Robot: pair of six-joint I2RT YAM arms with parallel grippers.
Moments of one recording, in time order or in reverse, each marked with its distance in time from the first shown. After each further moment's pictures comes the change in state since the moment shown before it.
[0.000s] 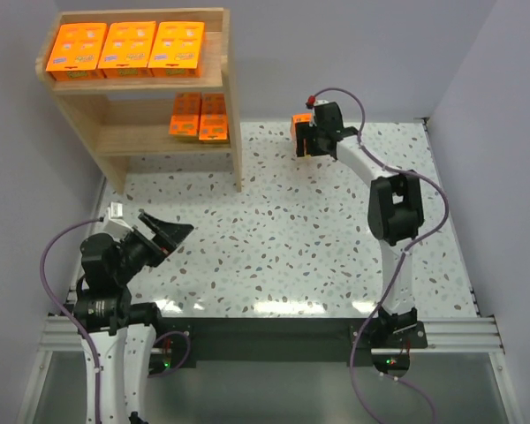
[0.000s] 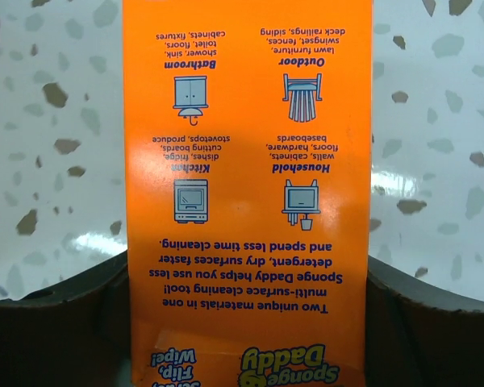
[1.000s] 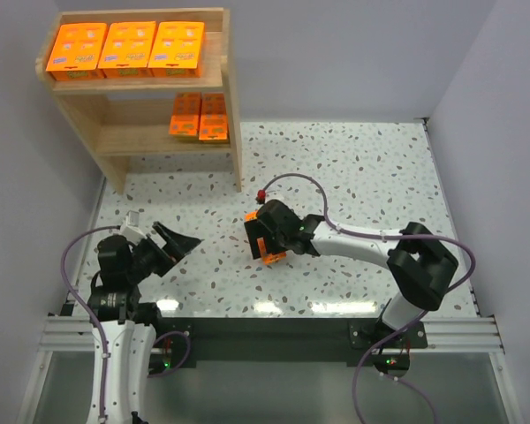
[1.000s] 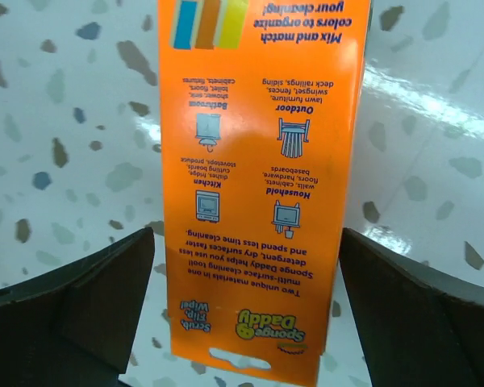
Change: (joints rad) left arm 0.000 0.010 -0.200 0.029 0.033 0.077; right arm 0.644 -0.594 -0.880 0.090 0.182 0.417
